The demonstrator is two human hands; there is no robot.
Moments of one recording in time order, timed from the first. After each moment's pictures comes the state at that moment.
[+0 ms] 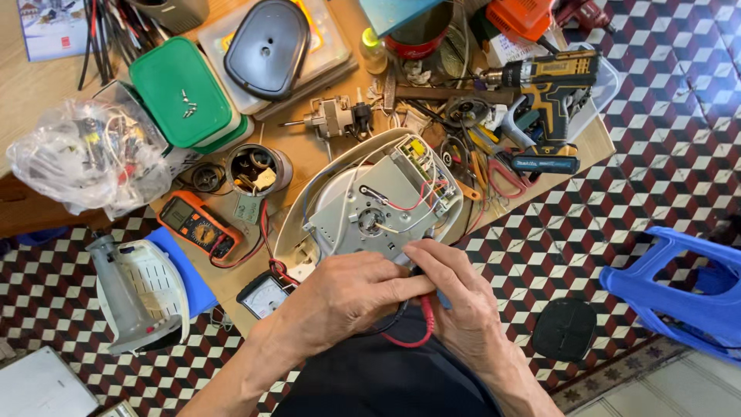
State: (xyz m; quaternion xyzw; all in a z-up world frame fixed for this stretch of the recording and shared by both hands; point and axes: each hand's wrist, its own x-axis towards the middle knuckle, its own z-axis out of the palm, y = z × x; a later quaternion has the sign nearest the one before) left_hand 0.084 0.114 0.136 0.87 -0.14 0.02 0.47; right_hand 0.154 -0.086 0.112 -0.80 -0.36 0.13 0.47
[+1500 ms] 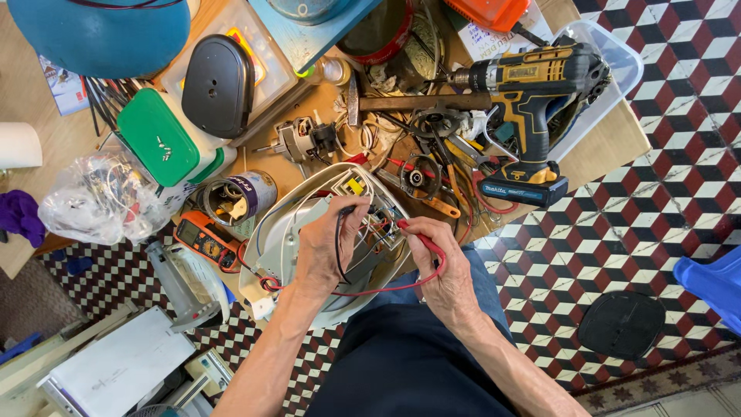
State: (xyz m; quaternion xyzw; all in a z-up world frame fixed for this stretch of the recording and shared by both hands) left_hand 0.224 0.052 0.031 0.89 0.21 0.05 0.39; right_hand 0.275 -0.132 -0.007 -0.71 -0.13 0.25 0.64
